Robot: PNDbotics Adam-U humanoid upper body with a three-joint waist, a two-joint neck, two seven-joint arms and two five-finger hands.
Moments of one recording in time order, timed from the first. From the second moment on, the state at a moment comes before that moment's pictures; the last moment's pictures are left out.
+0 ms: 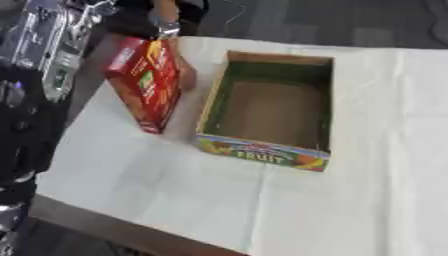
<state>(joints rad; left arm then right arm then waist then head) -0.46 0.63 0.14 -1.79 -1.26 -0.04 -0.39 -0.06 -0.30 0.01 -0.09 2.41 -0.19 -0.14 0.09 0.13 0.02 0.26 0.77</state>
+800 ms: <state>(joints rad) -0.40 0.61 0.17 -1.76 -1.34 -0.05 -0.39 -0.08 -0.29 0.01 -0.10 2.41 -0.21 -0.14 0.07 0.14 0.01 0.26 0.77</state>
